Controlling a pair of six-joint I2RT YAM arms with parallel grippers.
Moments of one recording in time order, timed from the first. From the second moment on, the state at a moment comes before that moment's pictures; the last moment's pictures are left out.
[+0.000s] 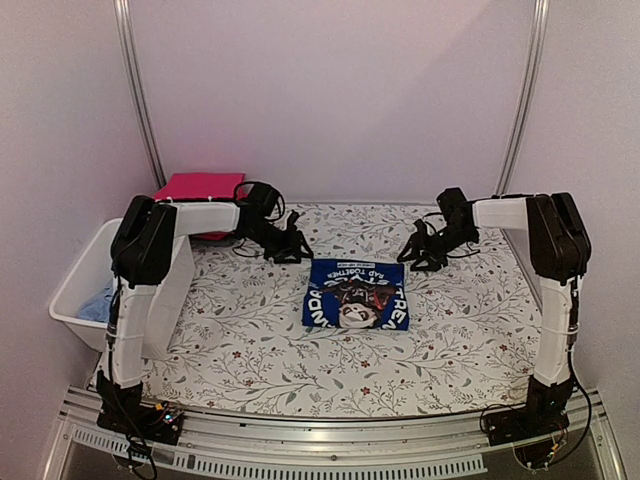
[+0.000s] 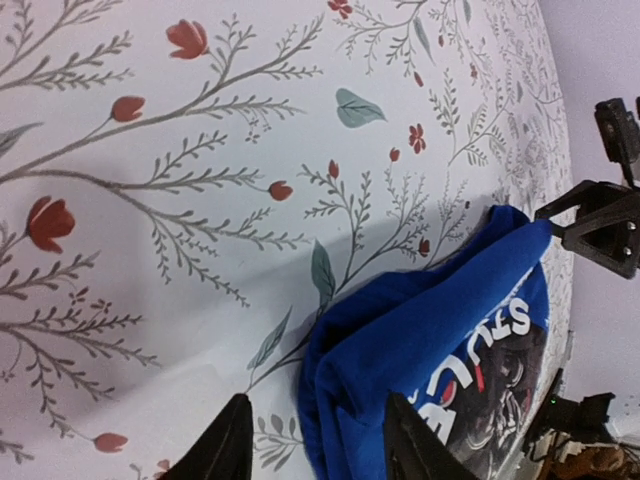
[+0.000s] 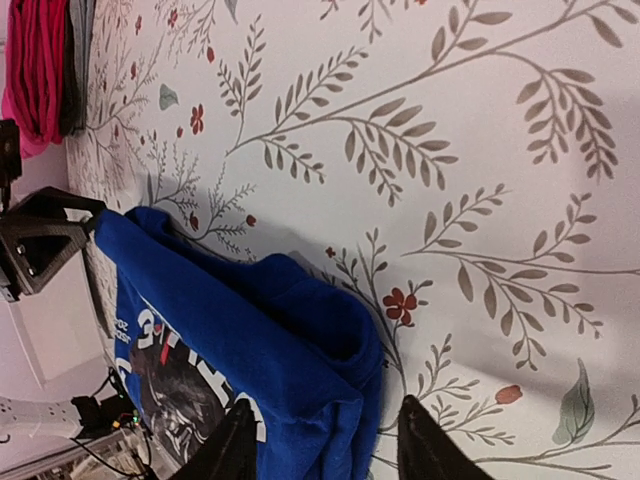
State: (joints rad) left arm -0.47 2.32 1.79 -0.45 0.53 -0.47; right arm 0.25 2.15 1.53 -0.57 -0.64 0.39
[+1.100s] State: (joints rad) left arm -0.66 2.17 1.22 0.21 0.87 -0.69; right arm 0.50 2.05 1.16 -0.20 -0.96 0.52
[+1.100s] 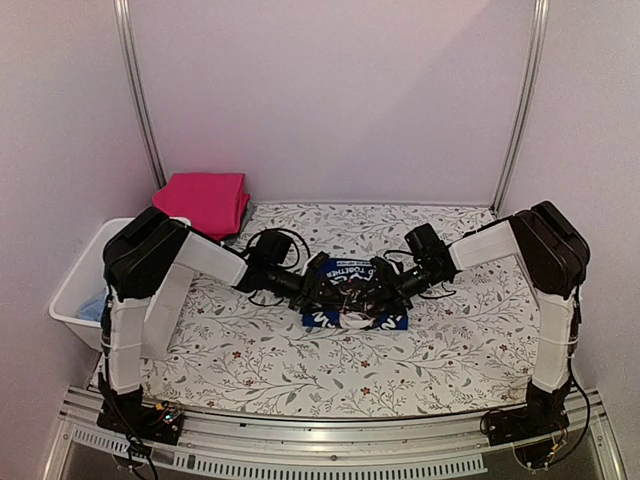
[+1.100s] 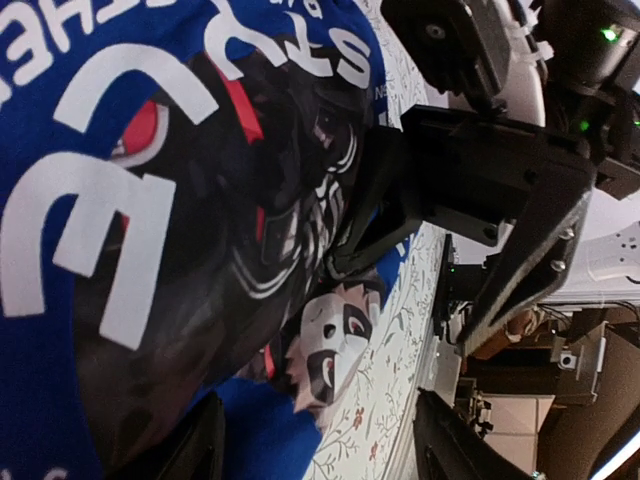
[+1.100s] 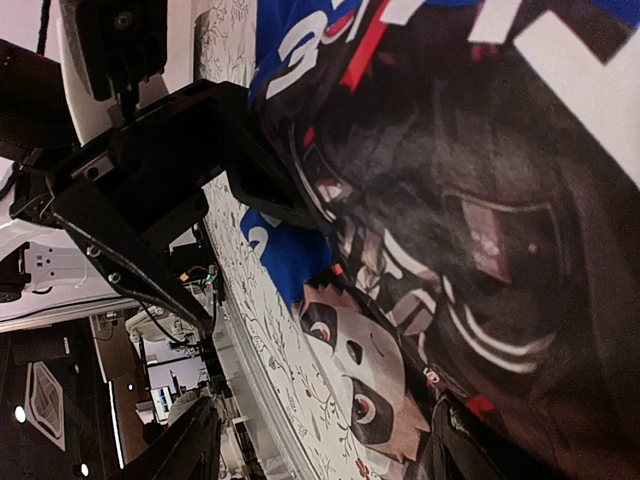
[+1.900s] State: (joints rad) left arm -0.60 2.24 1.49 0.15 0.91 -0.66; right arm 0.46 2.10 1.37 -0.18 -0.97 0.54
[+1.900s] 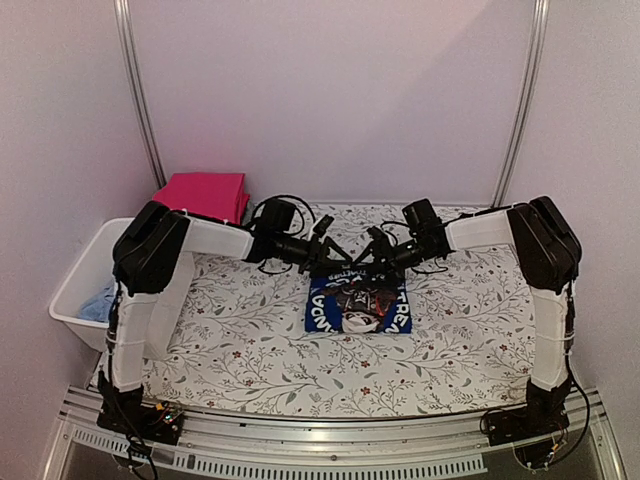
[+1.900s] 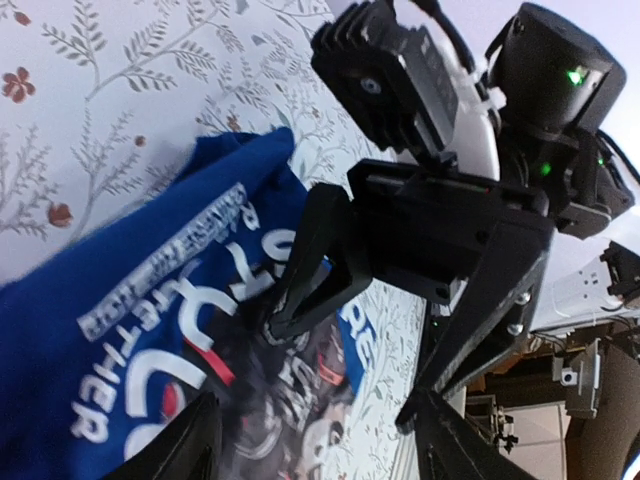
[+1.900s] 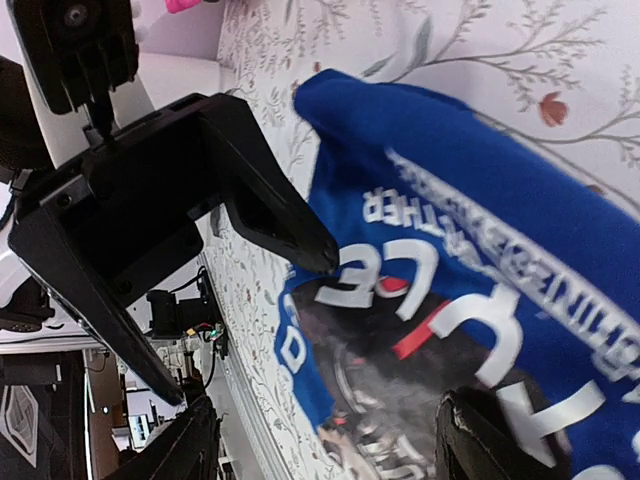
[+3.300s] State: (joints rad) left arm -0.67 2.29 1.37 0.21 0.93 -0.70; right arm 0.46 2.12 1.16 -0.02 -1.07 0.60
